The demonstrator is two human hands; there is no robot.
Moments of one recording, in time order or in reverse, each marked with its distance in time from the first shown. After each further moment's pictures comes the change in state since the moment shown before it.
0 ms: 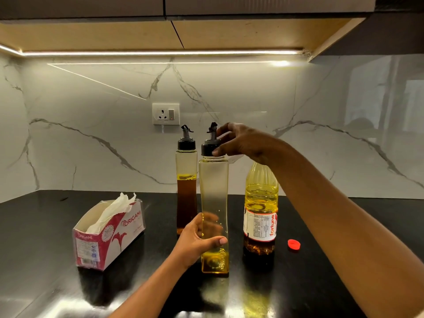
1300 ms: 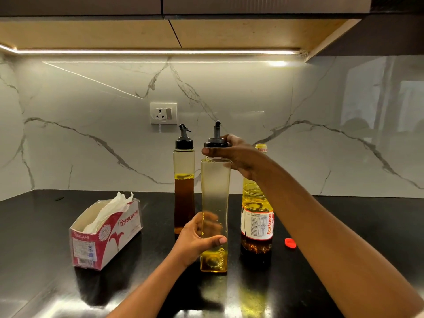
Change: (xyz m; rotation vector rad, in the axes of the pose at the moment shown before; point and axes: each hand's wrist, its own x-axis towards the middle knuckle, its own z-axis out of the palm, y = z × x) left_hand 0.000 0.002 0.002 0.008 -0.023 -0.008; right_hand 0.005 0.028 0.023 0.272 0.097 0.015
